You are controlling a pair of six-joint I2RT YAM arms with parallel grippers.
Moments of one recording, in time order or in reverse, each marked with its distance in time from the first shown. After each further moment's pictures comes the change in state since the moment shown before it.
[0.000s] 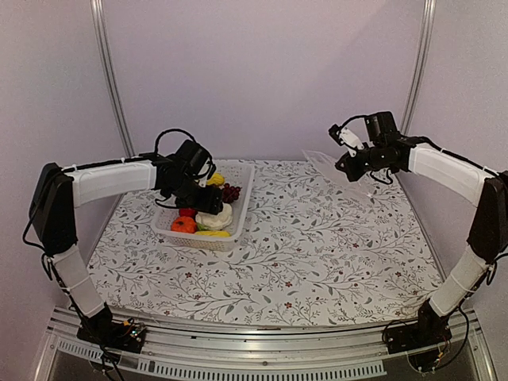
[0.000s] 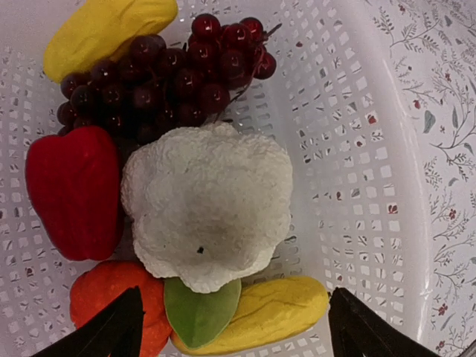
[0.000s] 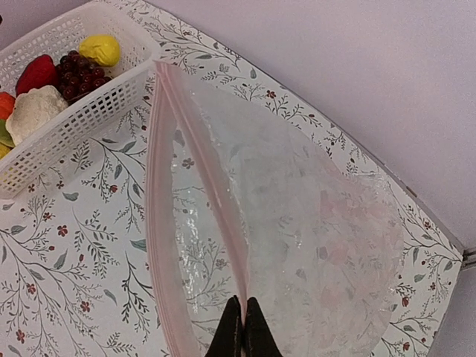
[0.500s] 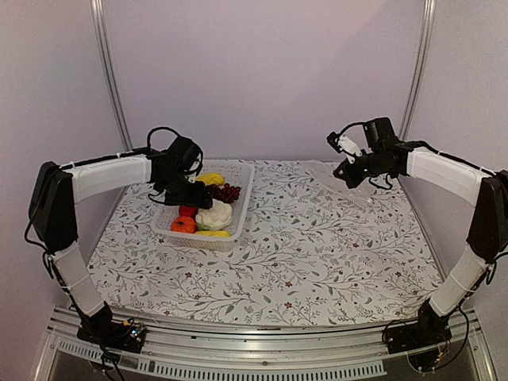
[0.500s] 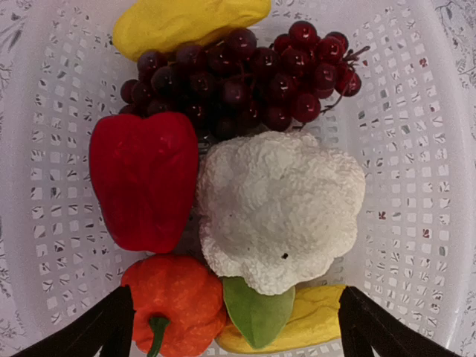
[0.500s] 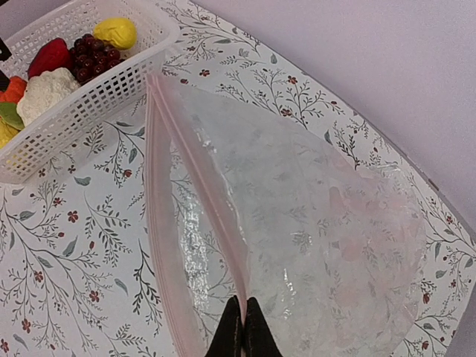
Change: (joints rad) left arm 0.063 0.011 0.032 -0.093 -0.031 -0.041; right arm 0.000 0.005 -0.045 0.000 -0.048 -0.004
